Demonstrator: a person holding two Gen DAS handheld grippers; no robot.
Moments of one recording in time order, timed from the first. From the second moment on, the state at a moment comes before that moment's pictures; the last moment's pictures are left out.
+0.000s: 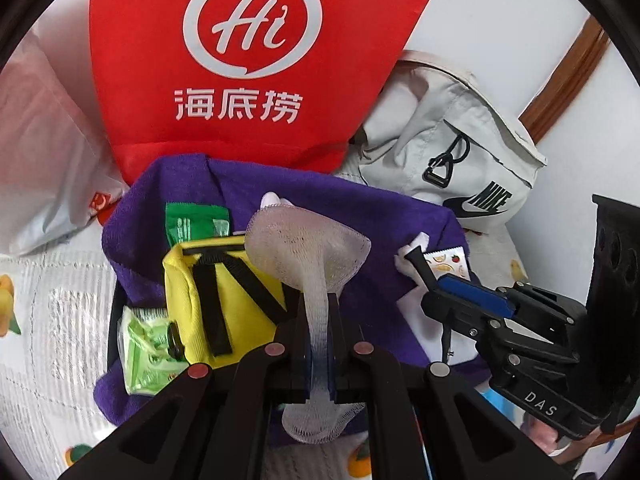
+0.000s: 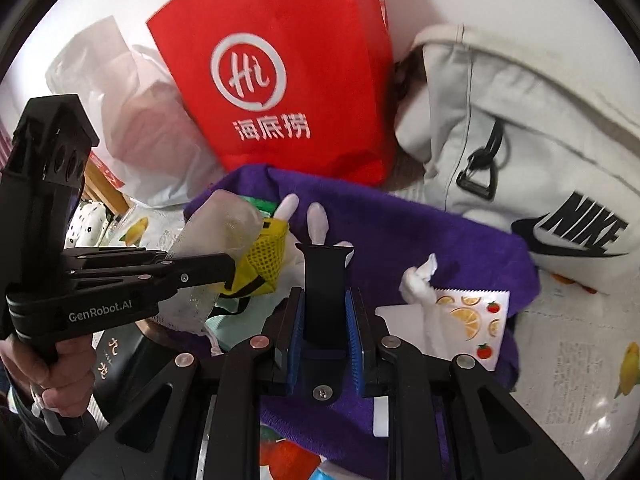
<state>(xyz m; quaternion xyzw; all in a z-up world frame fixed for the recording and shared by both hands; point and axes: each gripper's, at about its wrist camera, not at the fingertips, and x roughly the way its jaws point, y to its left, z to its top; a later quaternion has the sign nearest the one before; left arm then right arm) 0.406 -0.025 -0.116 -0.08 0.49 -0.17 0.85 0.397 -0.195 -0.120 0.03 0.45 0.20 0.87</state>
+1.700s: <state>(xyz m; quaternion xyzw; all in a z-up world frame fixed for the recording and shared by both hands) 0.358 -0.036 -0.070 0.01 0.46 -0.12 0.88 0.329 -0.229 -0.087 0.02 0.44 0.15 0.89</state>
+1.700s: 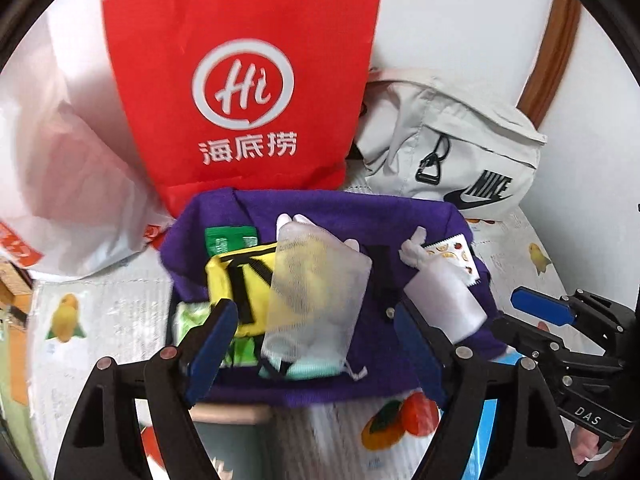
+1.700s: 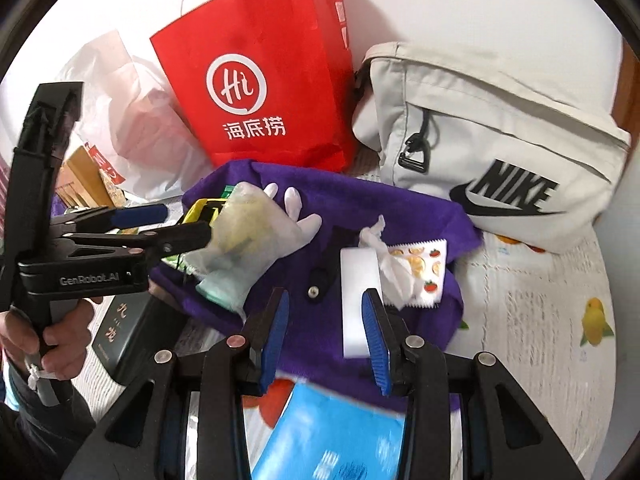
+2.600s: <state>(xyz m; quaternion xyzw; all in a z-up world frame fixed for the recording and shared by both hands) 0.092 -0.001 -0.001 -0.01 0.38 -0.04 0.92 0.100 -0.214 -0.033 0.03 0.36 0.09 0.93</state>
